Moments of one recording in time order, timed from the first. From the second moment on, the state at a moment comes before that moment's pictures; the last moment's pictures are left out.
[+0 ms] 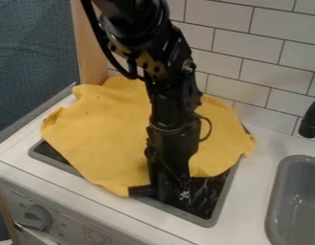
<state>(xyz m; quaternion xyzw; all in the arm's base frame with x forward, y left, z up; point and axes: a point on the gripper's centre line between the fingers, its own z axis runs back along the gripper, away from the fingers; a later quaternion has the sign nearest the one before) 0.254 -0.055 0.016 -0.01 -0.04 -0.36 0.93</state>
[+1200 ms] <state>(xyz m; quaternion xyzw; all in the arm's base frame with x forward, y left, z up) 0.256 -0.057 0.076 -0.01 -0.03 -0.36 0.93</state>
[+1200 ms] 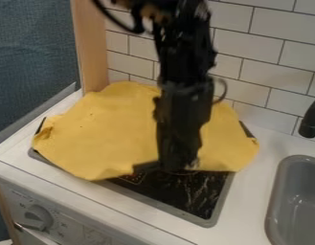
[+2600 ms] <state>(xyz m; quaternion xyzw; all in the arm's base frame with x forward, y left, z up) 0.377 0.001 0.026 -0.01 0.02 -0.27 0.96</state>
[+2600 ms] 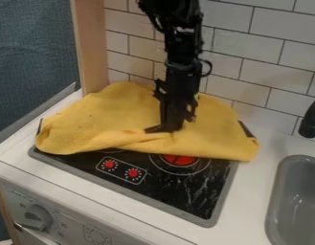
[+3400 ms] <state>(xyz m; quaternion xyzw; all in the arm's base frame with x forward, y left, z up) 0.368 0.005 0.031 0.00 0.00 -0.26 0.97</state>
